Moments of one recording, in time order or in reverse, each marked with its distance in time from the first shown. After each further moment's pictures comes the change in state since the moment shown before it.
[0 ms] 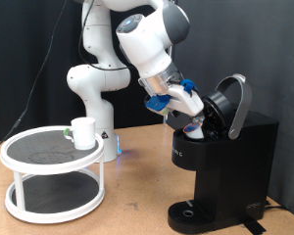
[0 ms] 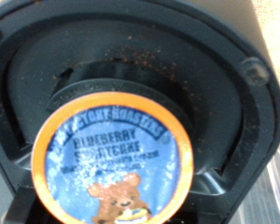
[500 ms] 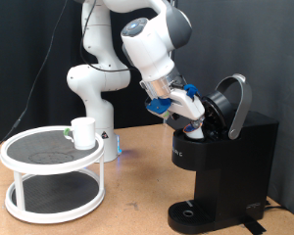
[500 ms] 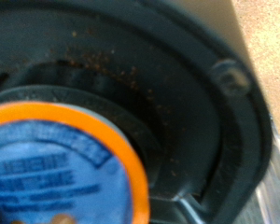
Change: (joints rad) arm 0.007 0.009 0.037 -0.035 -0.025 0.041 0.014
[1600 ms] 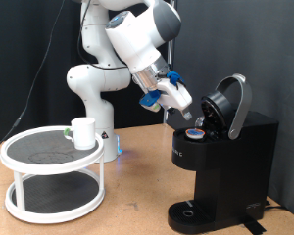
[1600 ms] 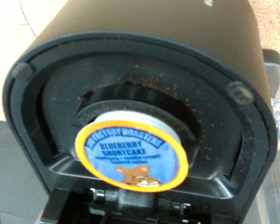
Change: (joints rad) arm -0.051 -0.078 -0.006 -0.044 0.077 0.060 -0.015
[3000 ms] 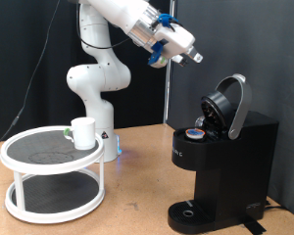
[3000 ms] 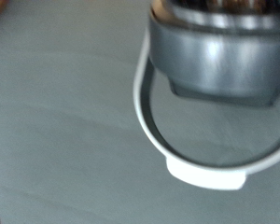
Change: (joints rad) arm 0.021 -0.078 -0.073 0.178 0.276 -0.207 0.028
